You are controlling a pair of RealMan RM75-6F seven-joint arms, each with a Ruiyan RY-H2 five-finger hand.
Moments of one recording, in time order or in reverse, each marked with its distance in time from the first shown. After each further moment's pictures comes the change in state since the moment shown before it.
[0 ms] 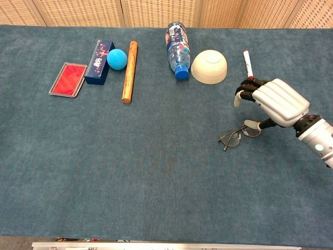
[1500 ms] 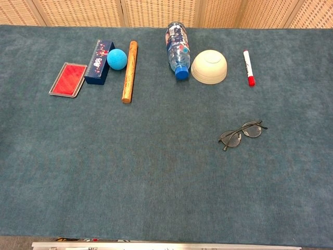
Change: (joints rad) left arm -0.023 -0.027 -0.002 0.031 0.023 -0.012 -0.002; right arm -0.323 0.560 0.070 -0.657 0.190 0.391 -0.220
